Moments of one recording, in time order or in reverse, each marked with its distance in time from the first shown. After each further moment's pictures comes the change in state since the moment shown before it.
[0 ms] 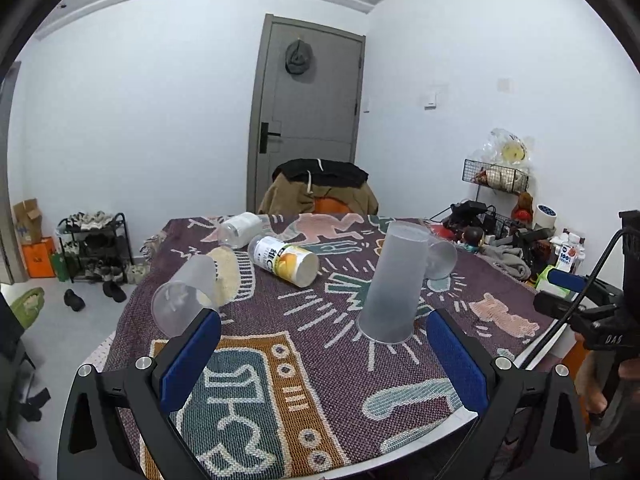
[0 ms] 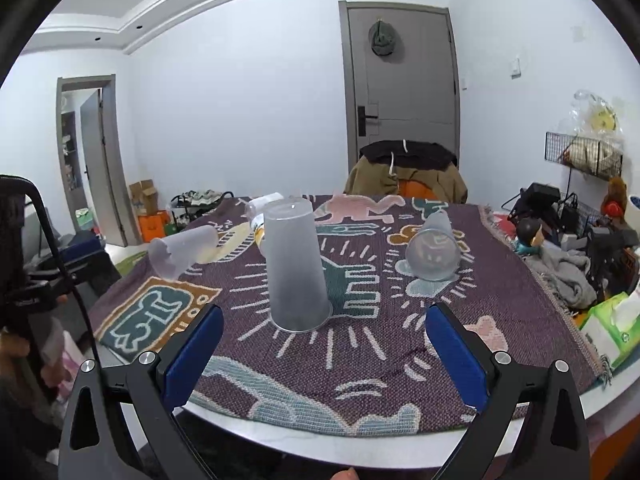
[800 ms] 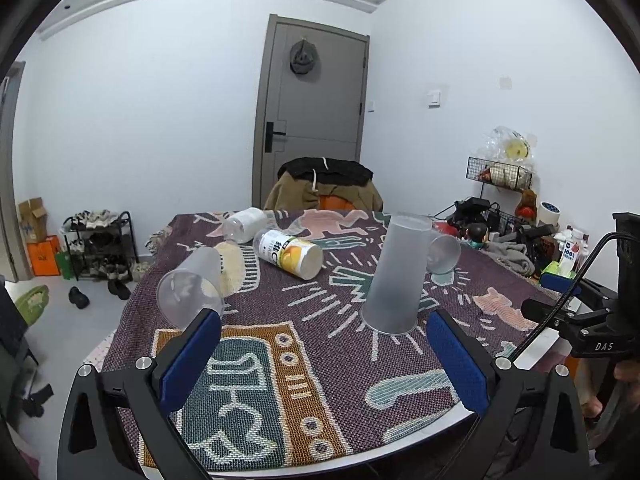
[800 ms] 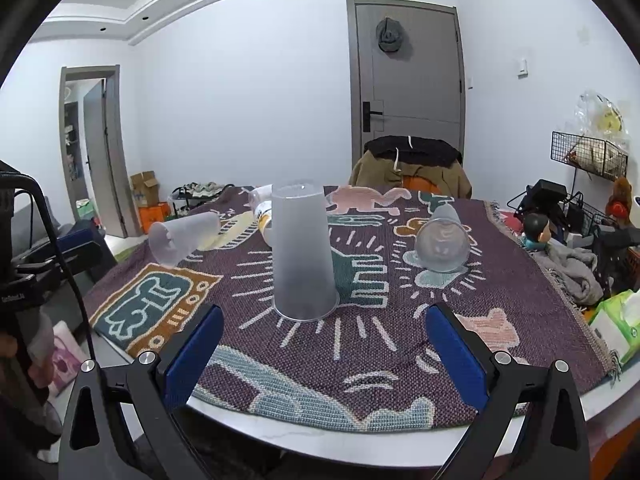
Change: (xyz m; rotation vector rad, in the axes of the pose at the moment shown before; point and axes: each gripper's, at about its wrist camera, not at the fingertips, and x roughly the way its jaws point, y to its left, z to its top) left arm -0.005 -0.001 -0.010 -0.002 0.001 0.017; right arm 0.011 0.011 -0.012 -0.013 0.020 0.015
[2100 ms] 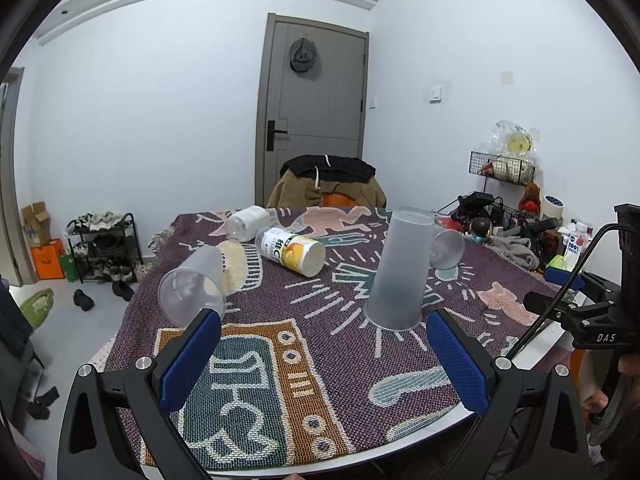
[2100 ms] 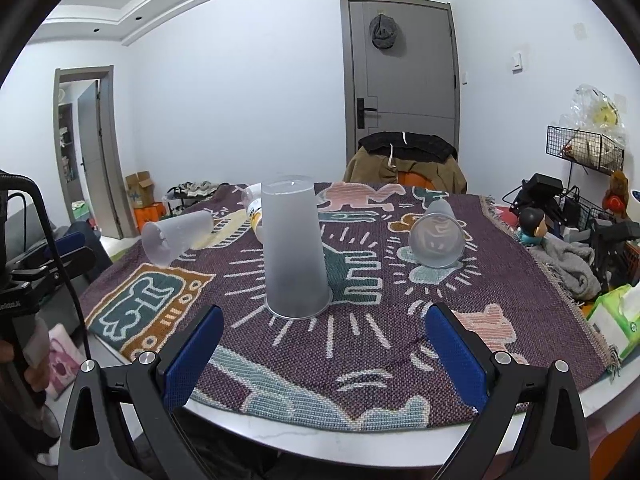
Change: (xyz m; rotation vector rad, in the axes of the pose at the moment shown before) left arm 0.003 0.001 -0.004 0.014 0.006 0.013; right arm 0.001 -0.005 -0.001 0.013 0.010 -0.015
